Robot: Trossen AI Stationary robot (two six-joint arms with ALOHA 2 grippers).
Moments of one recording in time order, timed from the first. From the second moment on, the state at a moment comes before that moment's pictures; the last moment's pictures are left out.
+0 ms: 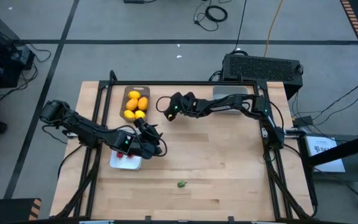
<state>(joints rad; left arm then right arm) -0.31 1.44 0.81 -0.28 -0.87 -0.38 -0.28 2.17 1.43 -0.03 0.39 0.43</state>
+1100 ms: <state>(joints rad) -0.31 1.44 0.81 -0.24 -0.83 -0.35 -0.21 2.36 1.43 0.23 0.65 0.76</state>
